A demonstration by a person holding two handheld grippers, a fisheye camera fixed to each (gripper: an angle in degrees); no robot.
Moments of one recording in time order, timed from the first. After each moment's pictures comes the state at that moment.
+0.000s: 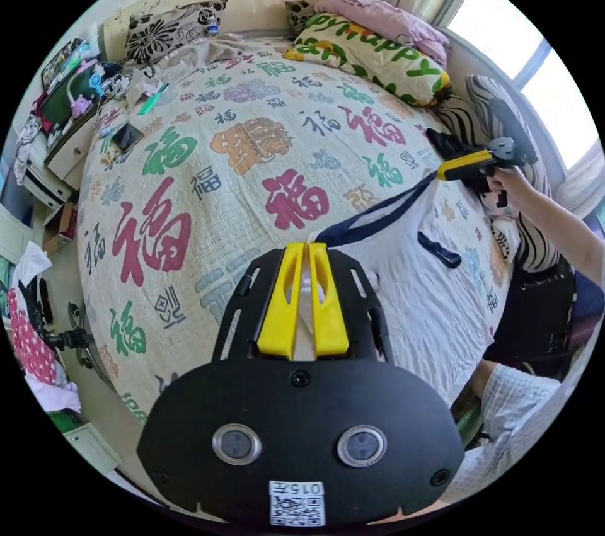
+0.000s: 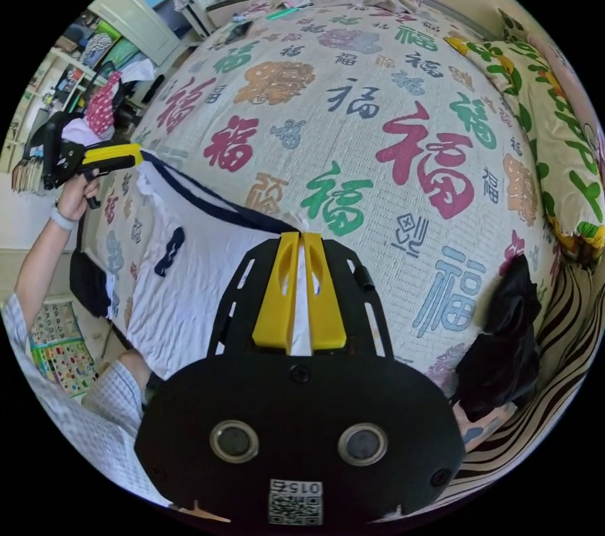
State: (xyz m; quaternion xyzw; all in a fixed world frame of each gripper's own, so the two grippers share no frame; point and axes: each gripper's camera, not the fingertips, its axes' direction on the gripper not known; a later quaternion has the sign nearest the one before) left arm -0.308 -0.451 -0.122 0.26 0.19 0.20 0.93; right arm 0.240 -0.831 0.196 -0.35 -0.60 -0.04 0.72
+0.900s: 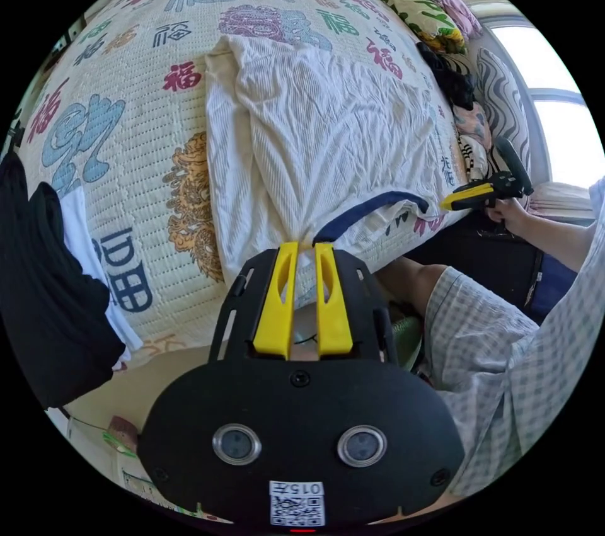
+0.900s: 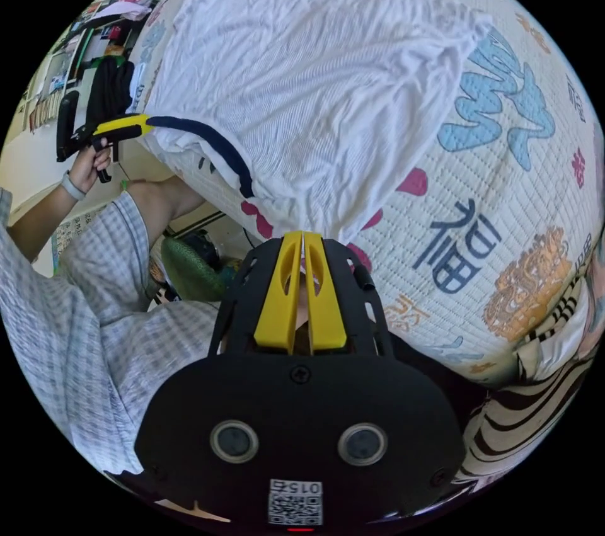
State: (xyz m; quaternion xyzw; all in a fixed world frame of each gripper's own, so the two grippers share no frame) left arm -0.276 -0.100 0.010 0.05 0.29 0.08 0.95; right arm 0.265 -0.506 -0.016 -0.51 -0.65 -0.14 0.55
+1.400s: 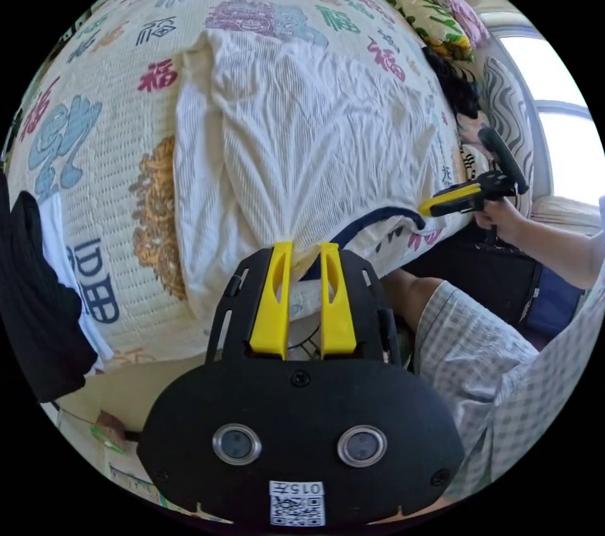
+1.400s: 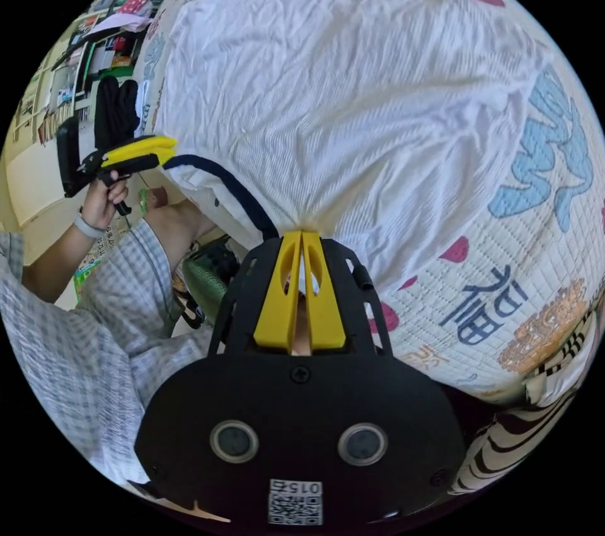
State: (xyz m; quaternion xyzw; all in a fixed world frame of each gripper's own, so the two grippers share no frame) left arm -0.252 -0.087 0.017 0.06 0.31 0.06 0.95; right arm 0.204 -0.481 0.001 -0.53 -0.67 -0.12 0.51
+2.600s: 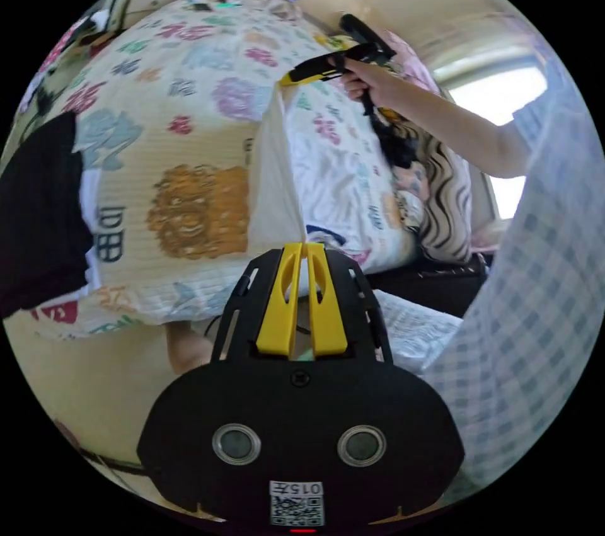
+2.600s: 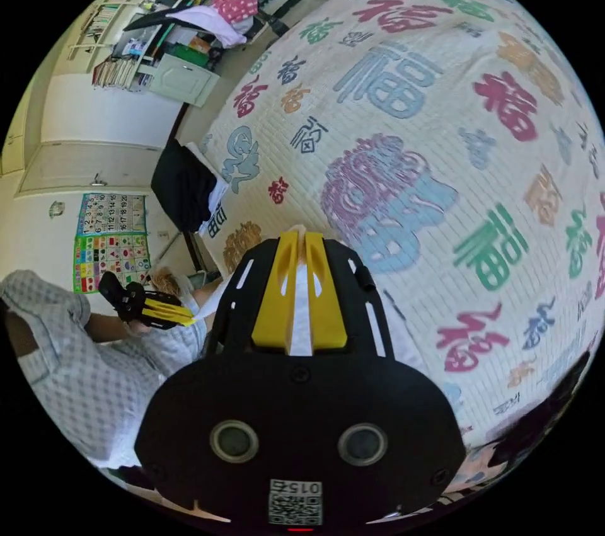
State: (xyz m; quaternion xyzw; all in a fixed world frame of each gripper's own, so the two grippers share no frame) left arm -0.245 0.056 0.005 0.20 0.42 0.04 0.89; right arm 0.177 -0.692 0.046 -0.34 -0.76 -0.17 0.53
